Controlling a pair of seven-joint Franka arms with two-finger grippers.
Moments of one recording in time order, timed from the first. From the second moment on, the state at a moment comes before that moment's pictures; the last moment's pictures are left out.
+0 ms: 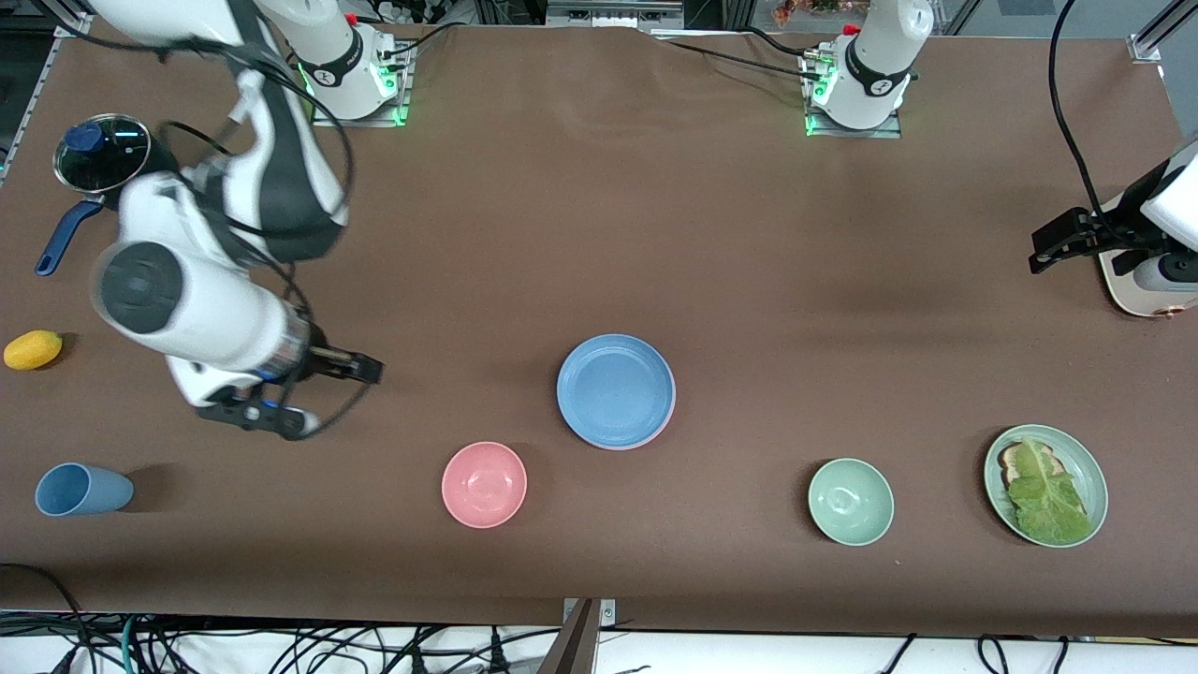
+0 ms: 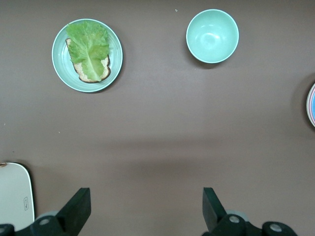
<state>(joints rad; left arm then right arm) -0.06 0.04 0.10 -1.62 0.02 1.66 0.05 0.34 0.49 -0.14 -1.29 0.08 1.71 0.35</state>
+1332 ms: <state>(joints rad) -0.07 0.05 0.09 -1.62 0.02 1.66 0.05 0.13 0.11 -0.02 -1.54 0.02 1.58 0.18</state>
